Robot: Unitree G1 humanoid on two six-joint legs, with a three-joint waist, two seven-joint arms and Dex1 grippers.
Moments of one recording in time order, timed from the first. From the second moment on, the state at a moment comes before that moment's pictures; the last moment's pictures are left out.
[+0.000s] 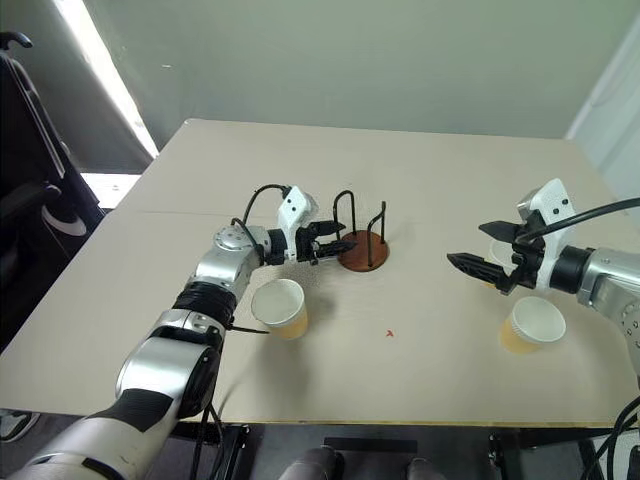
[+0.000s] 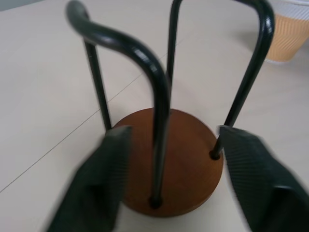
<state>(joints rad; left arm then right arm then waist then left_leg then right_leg) -1.04 0.33 -0.08 0.94 -0.12 0.04 -1.00 -0.41 -0.92 -0.26 -0.35 0.70 0.91 0.76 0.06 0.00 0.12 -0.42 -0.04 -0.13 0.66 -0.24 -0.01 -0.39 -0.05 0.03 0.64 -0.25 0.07</state>
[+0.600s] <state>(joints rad) -1.06 0.29 -0.06 0.95 -0.13 0.05 -1.08 -0.36 -0.96 -0.30 -0.36 0.71 0.91 0.77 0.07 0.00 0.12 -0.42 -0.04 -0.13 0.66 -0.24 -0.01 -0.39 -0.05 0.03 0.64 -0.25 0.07</state>
